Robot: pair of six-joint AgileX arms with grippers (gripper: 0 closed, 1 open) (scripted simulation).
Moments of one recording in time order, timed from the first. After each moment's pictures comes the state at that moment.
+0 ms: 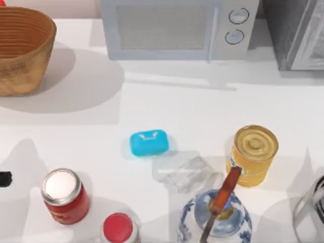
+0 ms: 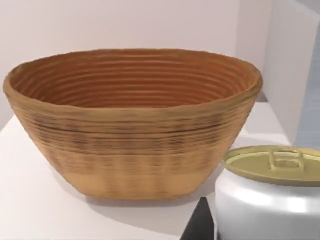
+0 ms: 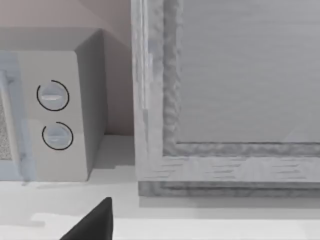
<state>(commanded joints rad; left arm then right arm) 0.01 0.12 0.12 -0.09 0.01 0.01 0.00 0.00 0.00 0.00 0.00 0.00</state>
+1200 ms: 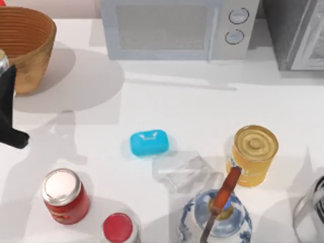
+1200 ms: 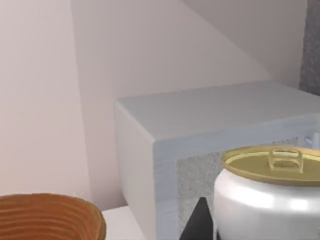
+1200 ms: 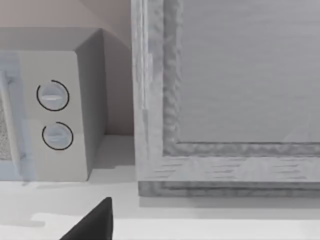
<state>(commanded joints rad) -0.06 0.57 0.31 0.33 0.33 0.02 0.00 0.00 0.00 0.00 0.00 0.00</state>
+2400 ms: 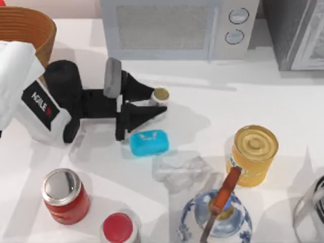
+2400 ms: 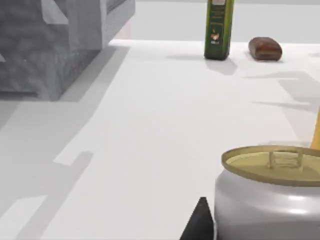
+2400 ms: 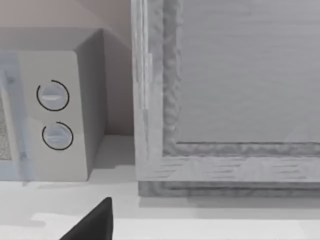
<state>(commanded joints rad) -0.24 2.52 1.20 1.27 1.35 0.04 0.00 0.00 0.00 0.00 0.00 0.00</state>
